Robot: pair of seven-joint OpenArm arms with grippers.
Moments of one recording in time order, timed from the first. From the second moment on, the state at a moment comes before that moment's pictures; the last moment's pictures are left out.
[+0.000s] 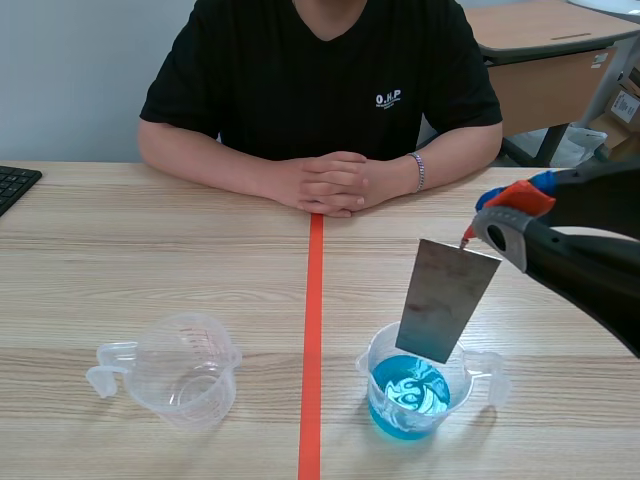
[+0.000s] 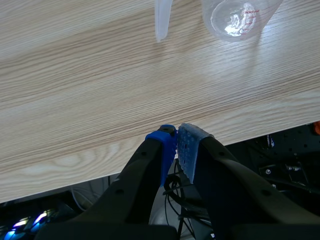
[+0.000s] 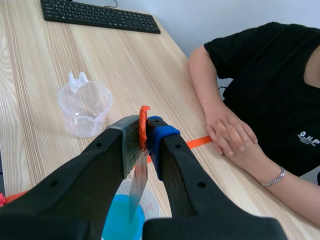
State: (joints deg) left arm 74.7 -16.5 -13.5 118.5 -3.8 -6.0 -5.8; right arm -47.3 36.2 20.2 129.4 4.6 45.4 20.8
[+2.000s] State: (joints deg) left arm 74.5 -16.5 -13.5 117.7 -3.8 -6.0 -5.0; right arm -30.4 36.2 2.4 104.6 -4.9 45.3 27.8
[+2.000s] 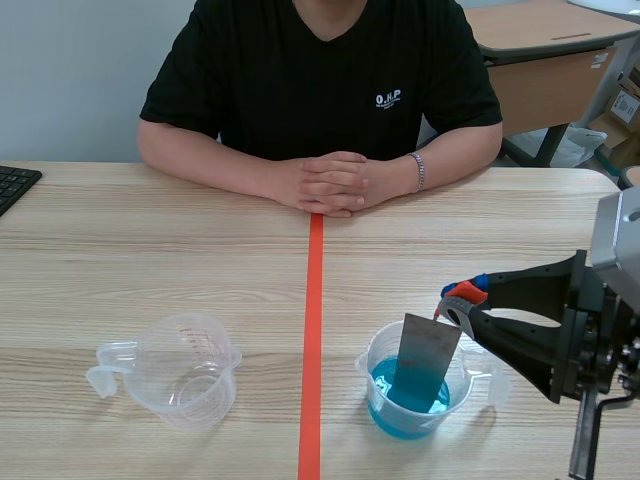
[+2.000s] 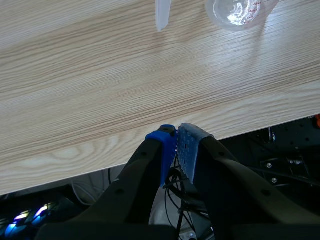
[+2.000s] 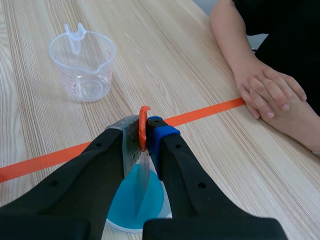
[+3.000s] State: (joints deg) left arm 74.5 -16.5 -13.5 117.7 -3.8 -6.0 -5.0; right arm -32.6 36.3 6.1 107.9 -5.9 45.3 27.6
